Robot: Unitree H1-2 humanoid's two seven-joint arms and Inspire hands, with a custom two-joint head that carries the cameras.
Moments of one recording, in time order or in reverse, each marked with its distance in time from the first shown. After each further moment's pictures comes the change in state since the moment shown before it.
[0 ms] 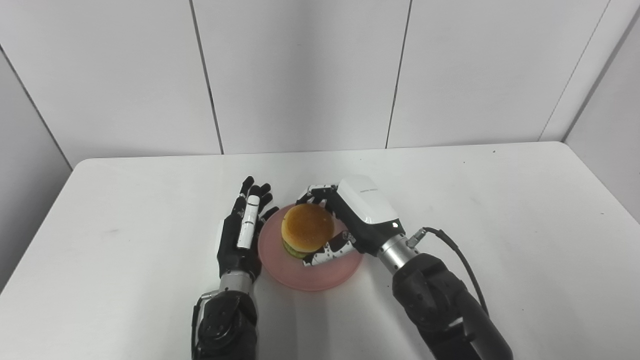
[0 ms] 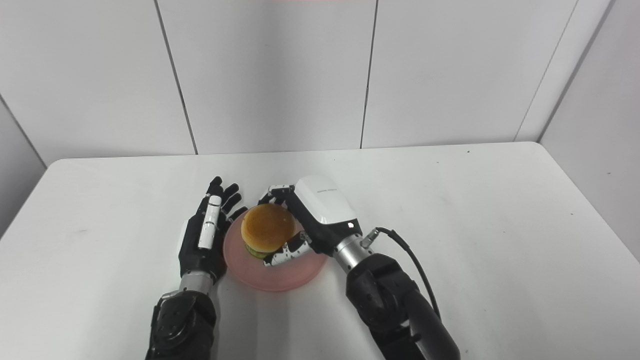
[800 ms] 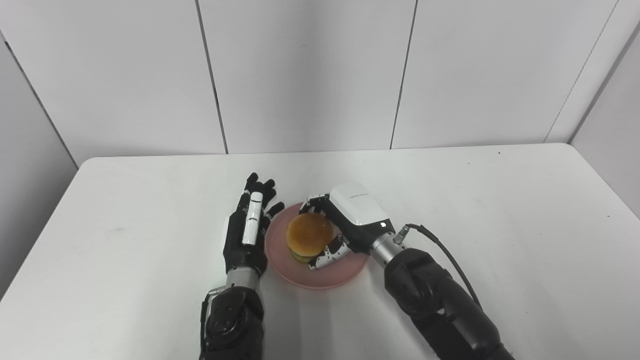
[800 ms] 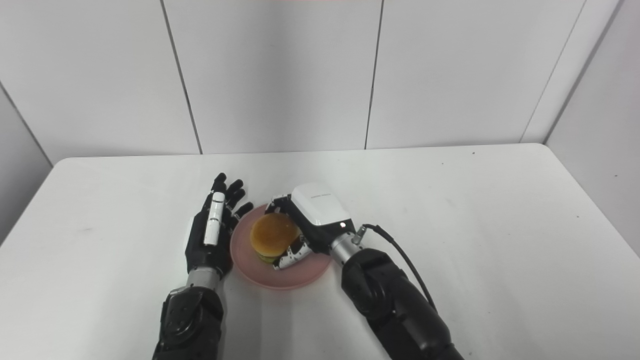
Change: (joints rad) left arm -0.025 -0.006 0.013 0.049 -0.027 -0.043 0.000; right arm -0.076 -0.036 0.075 0.173 -0.054 -0.032 -0.010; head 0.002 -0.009
